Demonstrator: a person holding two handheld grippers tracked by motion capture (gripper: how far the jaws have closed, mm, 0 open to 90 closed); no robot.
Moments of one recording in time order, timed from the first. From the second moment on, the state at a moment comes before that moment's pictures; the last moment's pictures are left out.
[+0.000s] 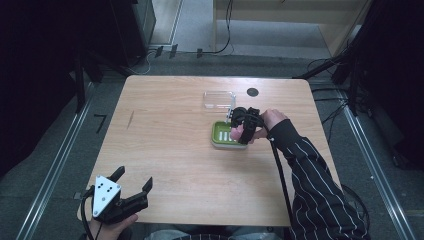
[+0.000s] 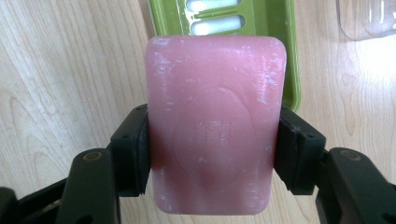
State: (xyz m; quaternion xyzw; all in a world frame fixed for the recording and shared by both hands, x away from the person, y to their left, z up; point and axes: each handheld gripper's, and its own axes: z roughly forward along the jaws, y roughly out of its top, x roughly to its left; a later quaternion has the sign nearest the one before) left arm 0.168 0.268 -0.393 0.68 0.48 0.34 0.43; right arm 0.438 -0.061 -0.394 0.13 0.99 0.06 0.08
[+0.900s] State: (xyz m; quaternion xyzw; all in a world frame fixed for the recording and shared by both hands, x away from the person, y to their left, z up) left arm 0.154 0.278 -0.393 0.67 0.50 0.36 0.42; right arm 0.458 -0.044 -0.405 0.10 0.99 0.06 0.08
